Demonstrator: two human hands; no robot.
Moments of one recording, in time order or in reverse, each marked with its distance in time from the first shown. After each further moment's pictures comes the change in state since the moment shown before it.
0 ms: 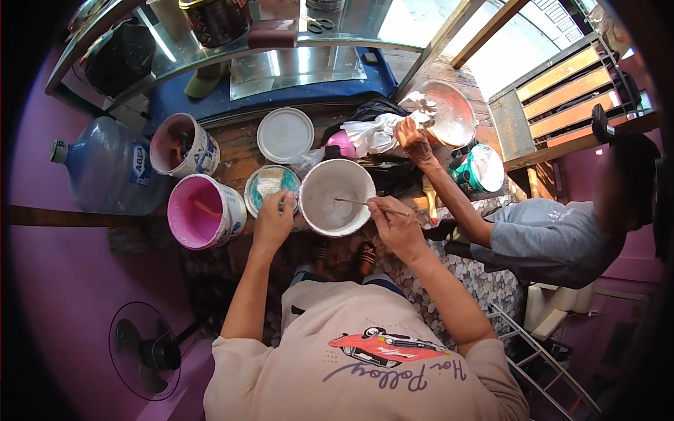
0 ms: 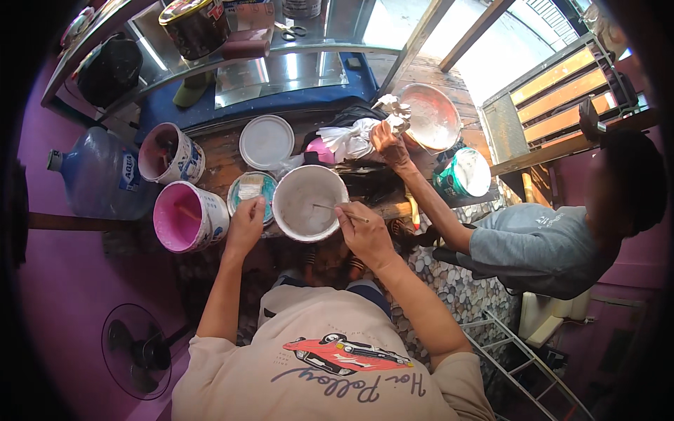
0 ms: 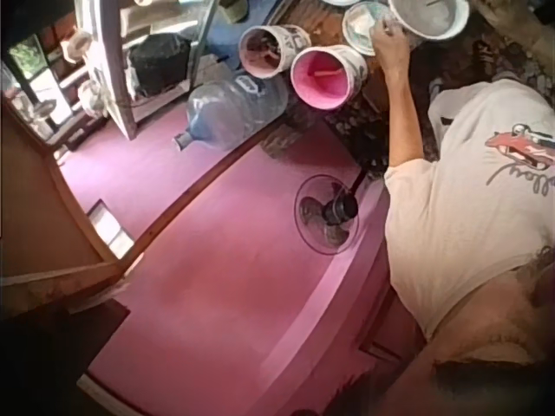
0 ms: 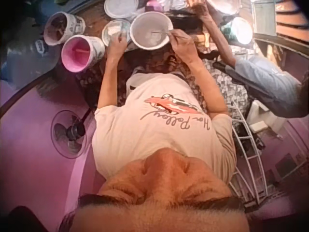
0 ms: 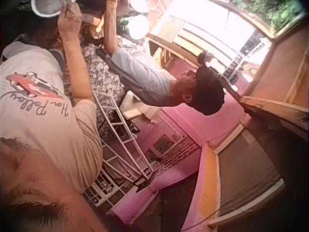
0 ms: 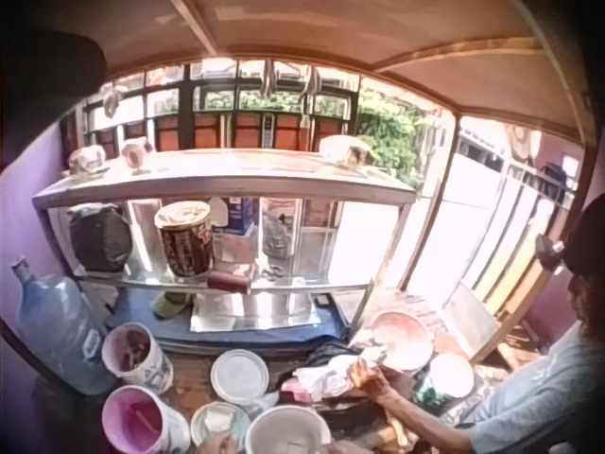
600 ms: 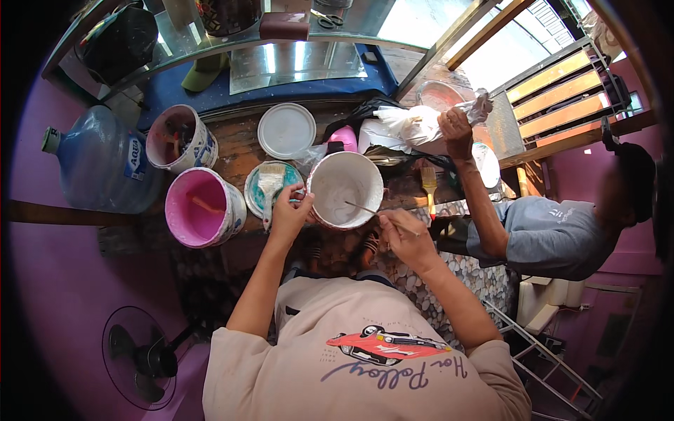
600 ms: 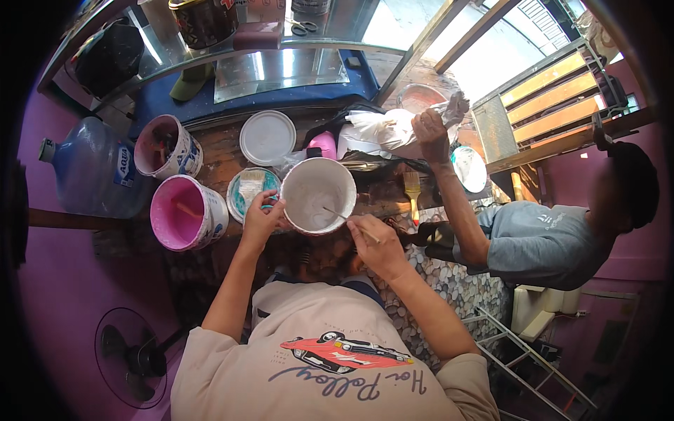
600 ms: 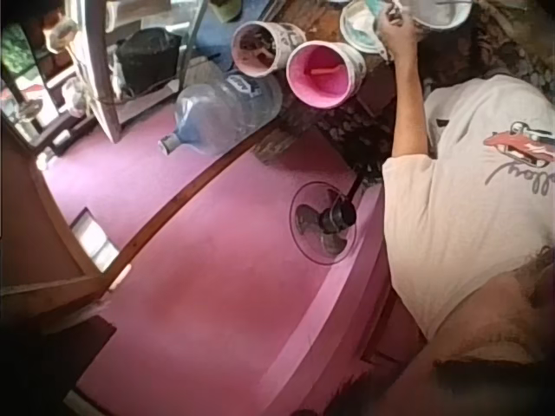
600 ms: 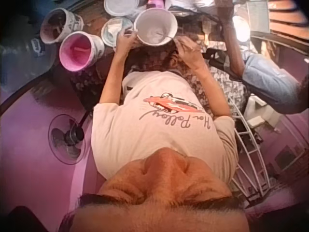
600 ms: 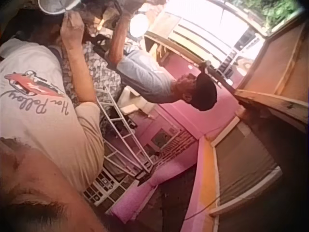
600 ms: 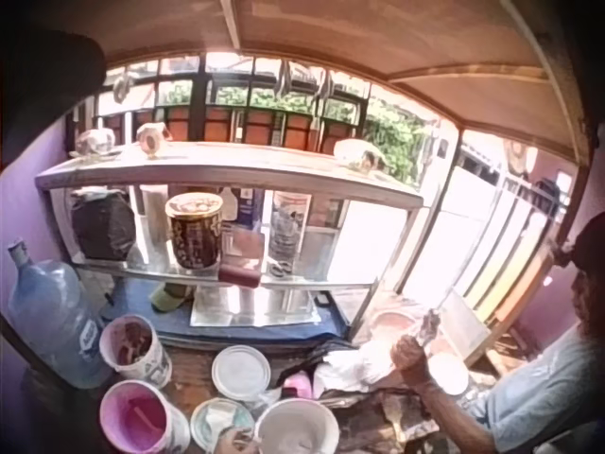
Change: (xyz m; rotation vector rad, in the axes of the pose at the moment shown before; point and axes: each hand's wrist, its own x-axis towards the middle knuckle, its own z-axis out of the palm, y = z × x) left_hand 0.004 -0.018 0.025 -0.691 -0.124 -0.258; right_hand -0.023 -0.015 0.004 -0.062 -0.144 0.050
